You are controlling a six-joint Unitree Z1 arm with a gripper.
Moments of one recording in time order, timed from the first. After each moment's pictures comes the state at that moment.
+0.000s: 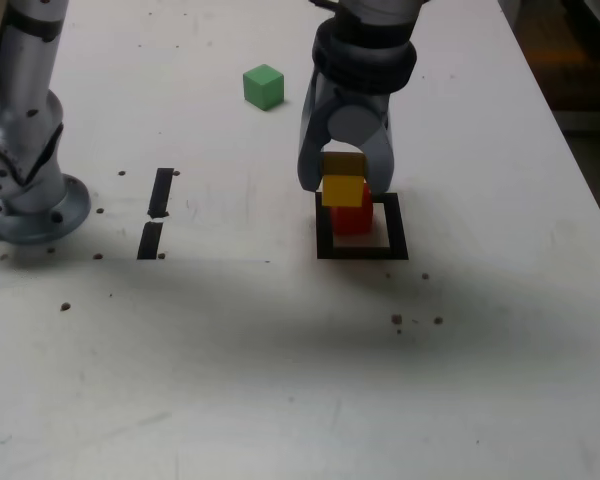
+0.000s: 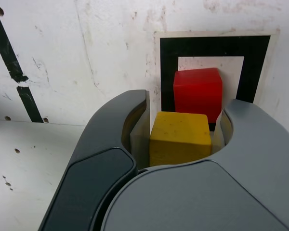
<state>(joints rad) -0.09 2.01 -1.60 1.35 0.04 -0.05</state>
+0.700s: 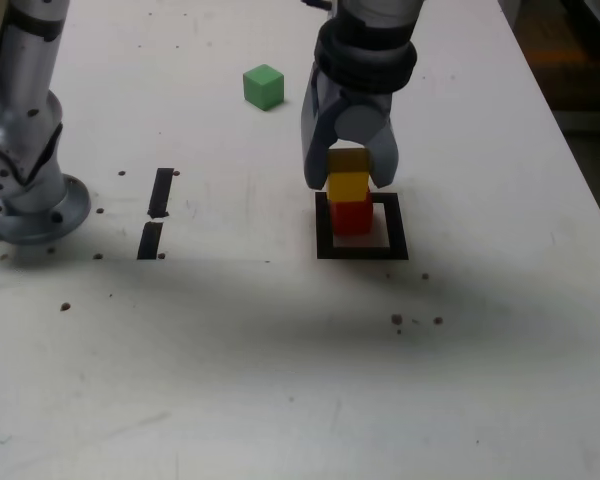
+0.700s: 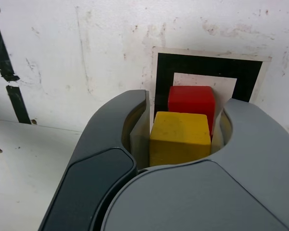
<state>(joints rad) -0.07 2.02 -1.59 1.32 0.05 -0.12</state>
